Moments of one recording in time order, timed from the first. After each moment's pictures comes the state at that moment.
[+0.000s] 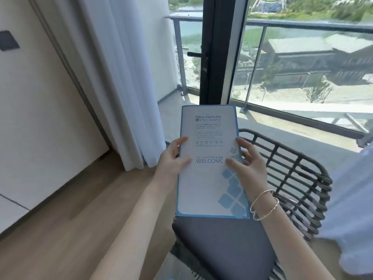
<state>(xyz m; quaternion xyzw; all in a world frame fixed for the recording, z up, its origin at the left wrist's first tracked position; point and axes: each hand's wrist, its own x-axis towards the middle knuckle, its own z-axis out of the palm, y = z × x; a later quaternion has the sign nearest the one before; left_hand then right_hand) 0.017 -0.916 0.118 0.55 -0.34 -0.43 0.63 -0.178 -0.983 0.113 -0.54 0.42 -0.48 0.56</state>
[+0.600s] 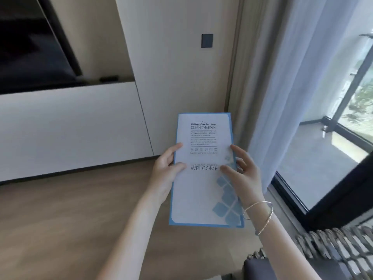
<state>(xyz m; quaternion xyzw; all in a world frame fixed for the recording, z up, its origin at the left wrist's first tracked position) 0.199 -0.674 0.136 0.64 -0.09 -0.14 0.75 0.119 -0.859 0.126 -0.64 0.18 -0.22 0.71</state>
